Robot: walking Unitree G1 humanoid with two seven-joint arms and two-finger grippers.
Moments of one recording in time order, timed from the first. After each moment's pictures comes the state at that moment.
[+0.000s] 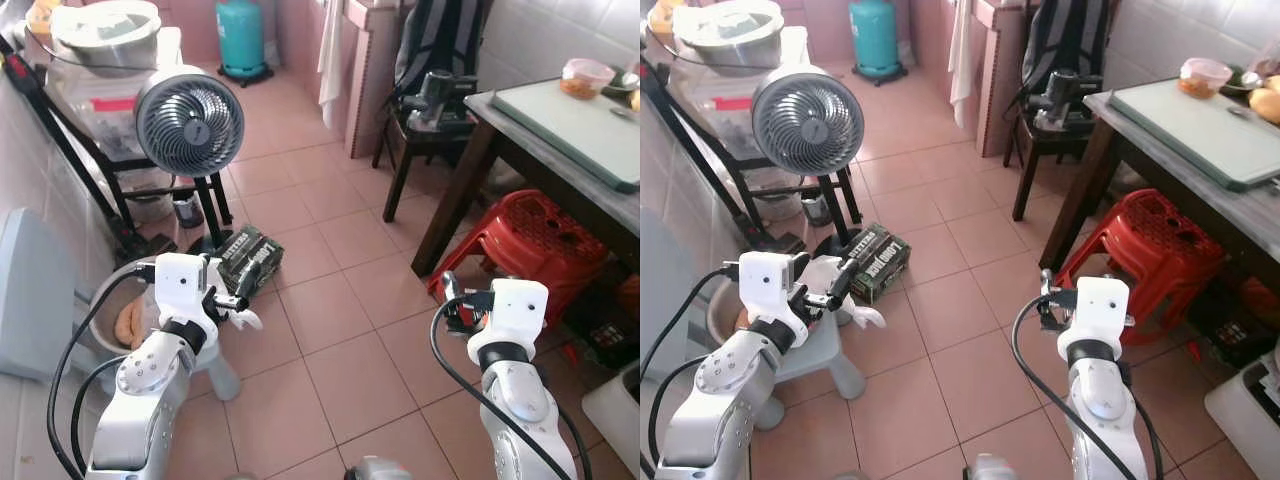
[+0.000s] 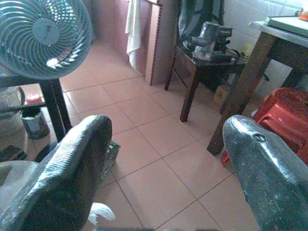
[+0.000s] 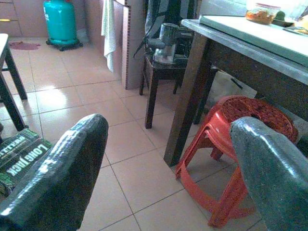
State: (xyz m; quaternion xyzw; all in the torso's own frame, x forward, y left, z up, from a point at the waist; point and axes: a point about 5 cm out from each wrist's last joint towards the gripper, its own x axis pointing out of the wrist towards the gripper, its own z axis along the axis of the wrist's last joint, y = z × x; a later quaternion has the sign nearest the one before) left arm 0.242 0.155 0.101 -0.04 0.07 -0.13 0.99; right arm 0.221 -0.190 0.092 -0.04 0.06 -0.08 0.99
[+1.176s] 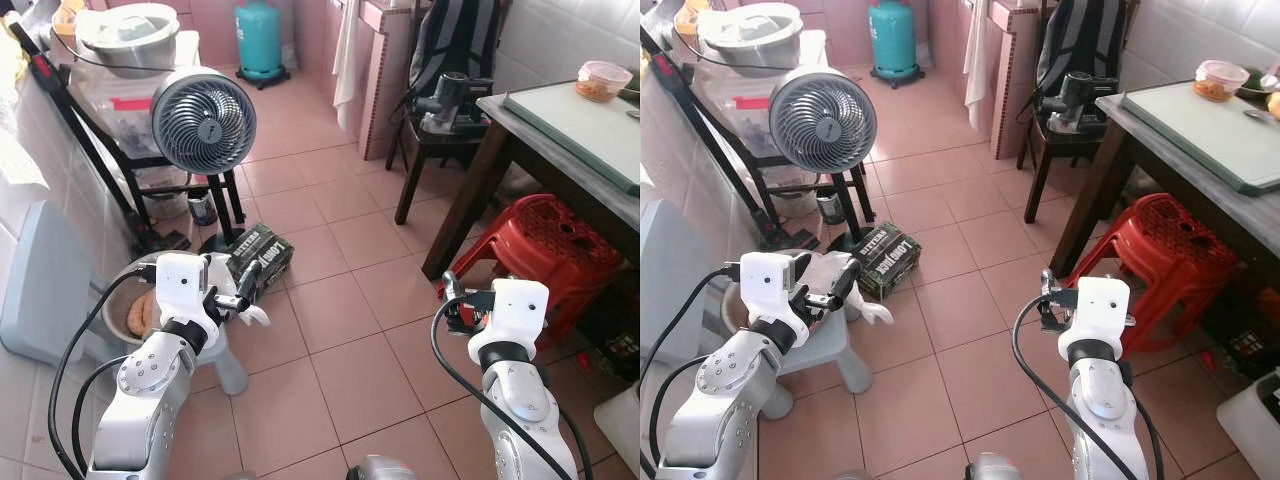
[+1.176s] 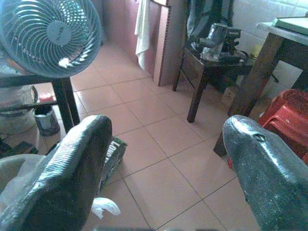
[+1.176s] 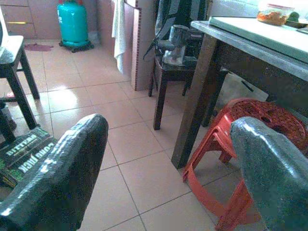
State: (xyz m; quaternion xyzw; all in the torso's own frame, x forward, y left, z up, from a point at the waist) left arm 0.242 0.155 0.101 -0.04 0.07 -0.13 0.99; right arm 0.221 -0.190 0.092 -0.04 0.06 -0.08 0.99
